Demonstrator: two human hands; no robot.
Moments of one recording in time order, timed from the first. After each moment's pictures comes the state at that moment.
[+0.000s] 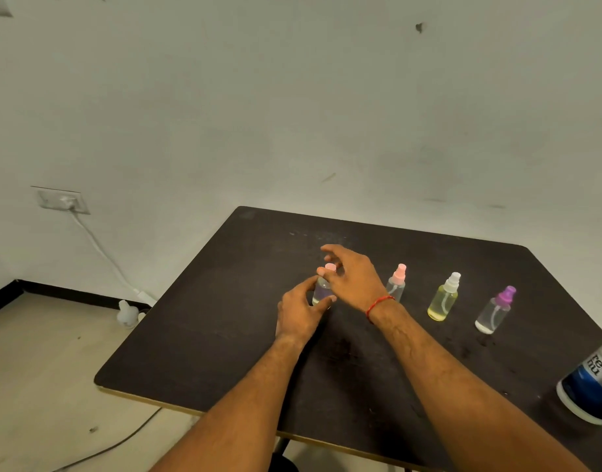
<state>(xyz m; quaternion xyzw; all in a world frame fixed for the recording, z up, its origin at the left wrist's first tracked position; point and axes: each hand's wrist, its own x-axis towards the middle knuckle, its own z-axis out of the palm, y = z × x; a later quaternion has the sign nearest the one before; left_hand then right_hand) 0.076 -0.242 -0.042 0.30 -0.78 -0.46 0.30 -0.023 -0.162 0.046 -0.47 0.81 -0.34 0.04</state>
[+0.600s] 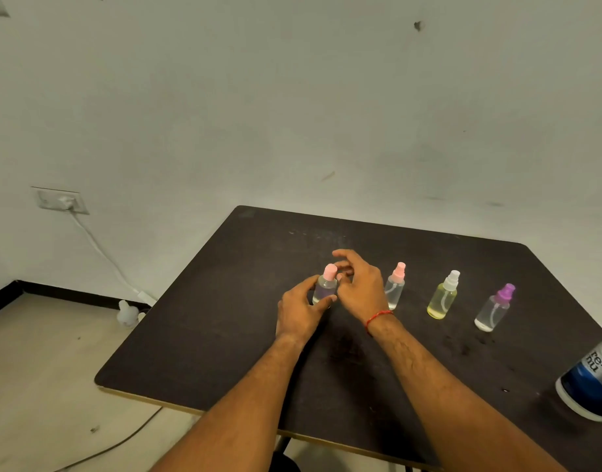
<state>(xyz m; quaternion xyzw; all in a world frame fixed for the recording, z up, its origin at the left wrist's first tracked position) 0.077 -0.242 -0.043 0.29 -0.78 -0.46 0.30 -0.017 -0.151 0.023 -0.40 0.79 -0.46 0.00</state>
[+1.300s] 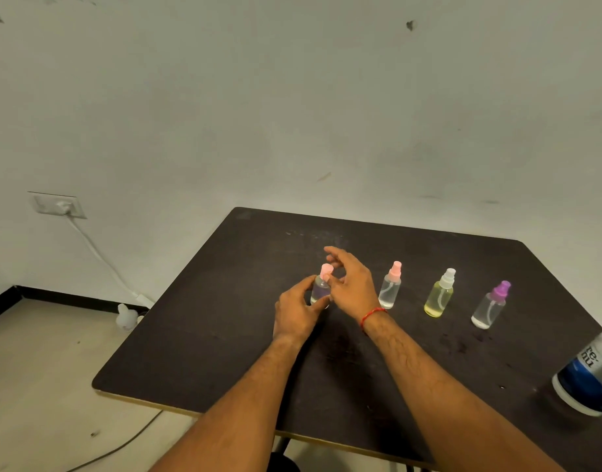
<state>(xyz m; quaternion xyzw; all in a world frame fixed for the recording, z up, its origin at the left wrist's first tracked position) 0.079 -0.238 -0.038 0.28 -0.78 -0.47 0.31 -0.019 -0.159 0.020 -0.41 0.77 -0.49 0.05</state>
